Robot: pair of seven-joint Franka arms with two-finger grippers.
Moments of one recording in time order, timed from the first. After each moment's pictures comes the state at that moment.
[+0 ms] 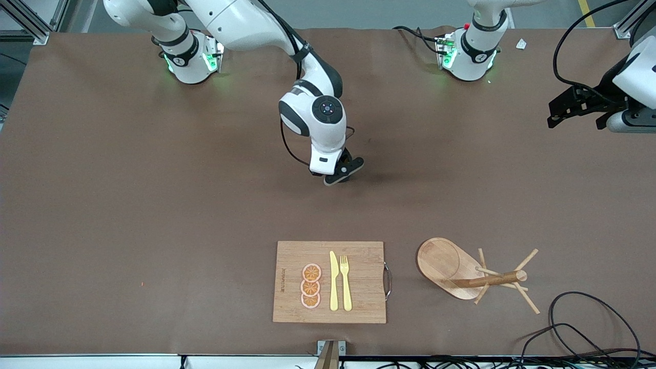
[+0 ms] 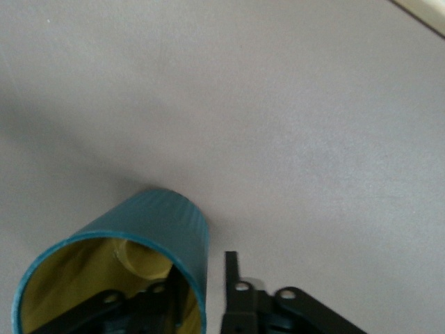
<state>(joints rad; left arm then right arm) 0.08 -0.02 -0.18 -1.52 -0.01 1.50 -0.06 0.86 0.69 -0.02 -1.58 -0.02 2.28 0.30</state>
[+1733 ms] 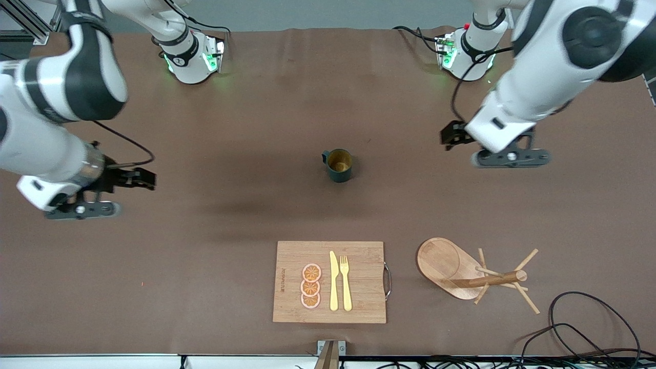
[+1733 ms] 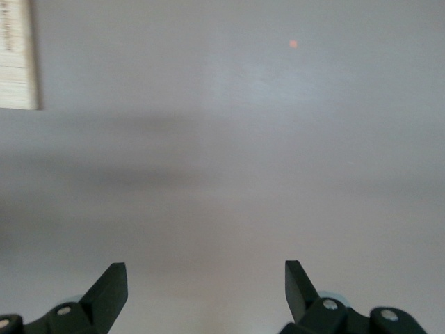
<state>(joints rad) -0.21 0.18 -0.25 -1.52 -0.01 1.62 -0.50 0.13 0.25 -0.05 -1.51 -0.02 1.64 0.02</state>
